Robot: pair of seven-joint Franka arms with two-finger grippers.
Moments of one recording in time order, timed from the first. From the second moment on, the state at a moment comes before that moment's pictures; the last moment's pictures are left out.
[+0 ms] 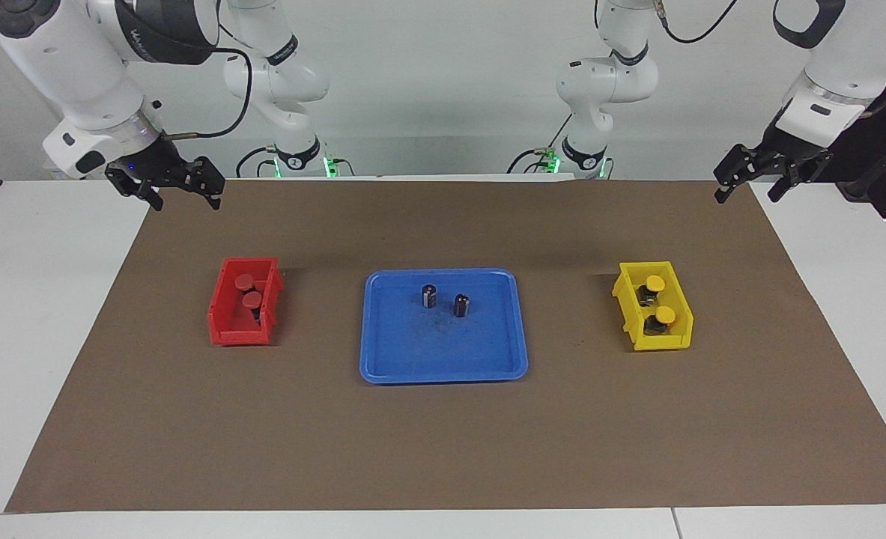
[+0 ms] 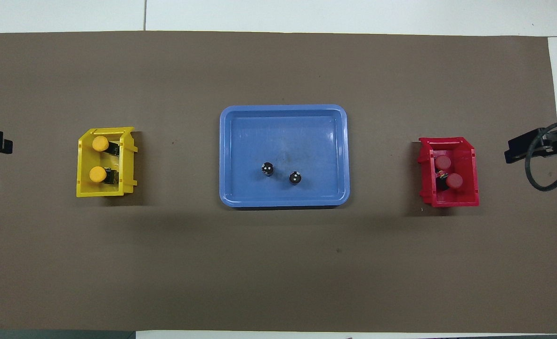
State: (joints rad) left arm -0.03 -0.07 0.06 -1.64 -0.02 1.59 0.08; right arm -0.07 -0.01 0.02 -1.62 0.00 1.48 -0.05
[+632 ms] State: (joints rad) left arm -0.03 -0.07 0.06 -1.66 -0.02 1.59 0.08; right arm -0.05 0.00 0.02 -1.87 0.00 1.75 -0.15
